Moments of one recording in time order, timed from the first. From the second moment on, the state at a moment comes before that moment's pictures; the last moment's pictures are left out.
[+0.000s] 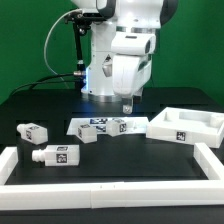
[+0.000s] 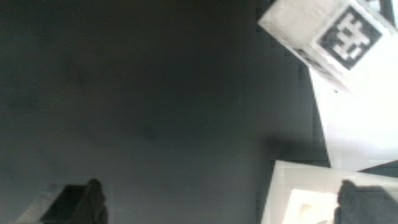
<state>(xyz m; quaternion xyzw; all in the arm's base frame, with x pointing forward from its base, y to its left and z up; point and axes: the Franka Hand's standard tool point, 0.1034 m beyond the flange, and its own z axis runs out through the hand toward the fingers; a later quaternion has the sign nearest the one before) 0.430 0.028 0.075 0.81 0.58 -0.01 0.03</state>
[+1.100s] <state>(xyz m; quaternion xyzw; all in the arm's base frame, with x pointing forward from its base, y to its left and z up) 0.443 0.148 0.022 0.85 0.53 0.01 -0.03</state>
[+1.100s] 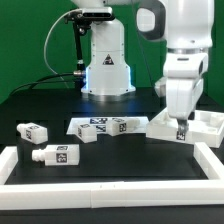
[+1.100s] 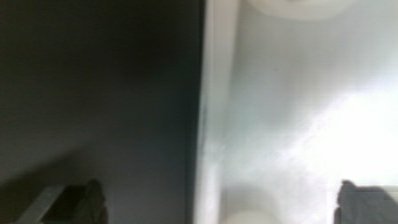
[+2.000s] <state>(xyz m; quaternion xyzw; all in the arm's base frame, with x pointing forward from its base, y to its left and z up) 0.433 0.118 0.006 0.85 0.53 0.02 -0.03</state>
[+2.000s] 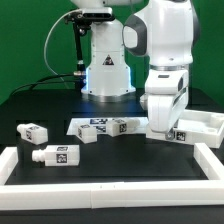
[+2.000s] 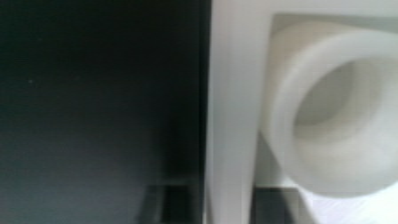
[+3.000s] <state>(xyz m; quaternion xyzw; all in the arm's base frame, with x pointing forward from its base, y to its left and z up) 0.435 0.059 0.089 0.99 0.14 0.00 -0.03</state>
